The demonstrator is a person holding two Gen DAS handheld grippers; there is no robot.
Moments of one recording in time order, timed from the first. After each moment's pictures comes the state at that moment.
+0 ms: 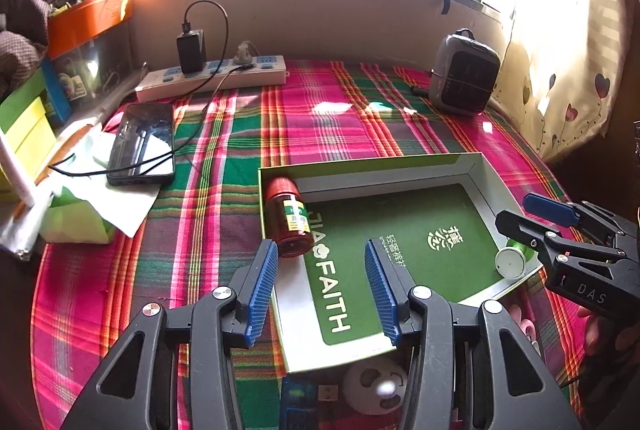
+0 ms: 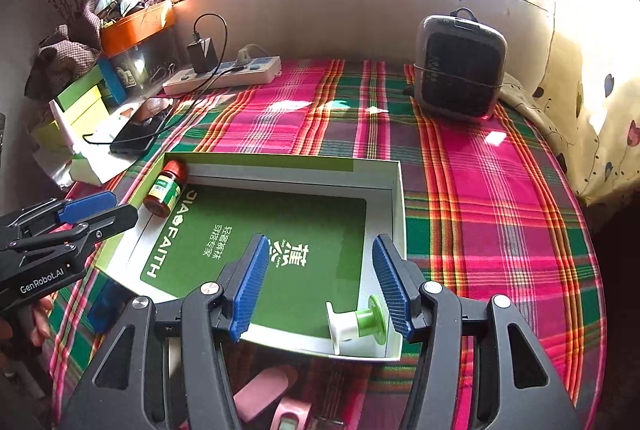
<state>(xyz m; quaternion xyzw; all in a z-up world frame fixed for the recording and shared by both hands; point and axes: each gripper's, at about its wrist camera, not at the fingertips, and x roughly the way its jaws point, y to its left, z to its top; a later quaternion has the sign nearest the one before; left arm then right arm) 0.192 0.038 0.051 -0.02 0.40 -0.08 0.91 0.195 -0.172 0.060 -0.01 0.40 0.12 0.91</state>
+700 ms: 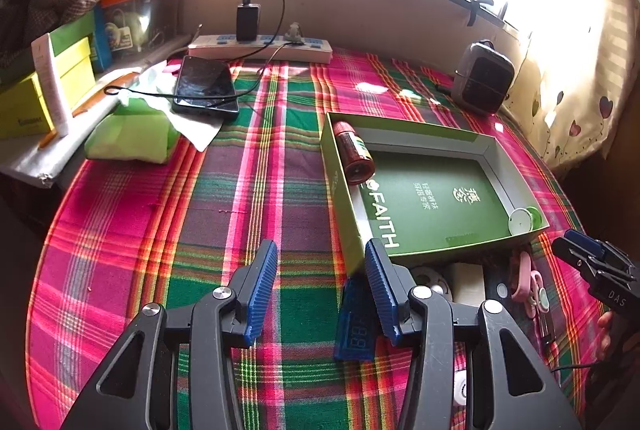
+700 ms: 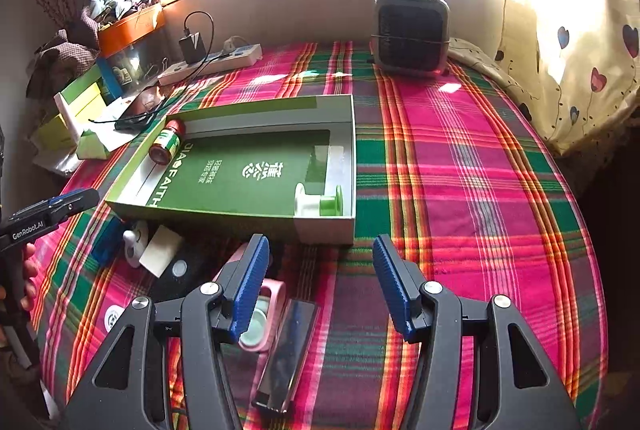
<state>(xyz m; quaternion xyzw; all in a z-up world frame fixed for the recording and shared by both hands) 0.133 0.090 0.034 -0.07 0.41 -0.05 0.91 0.121 -0.207 0.045 0.01 0.41 0.09 0.91</state>
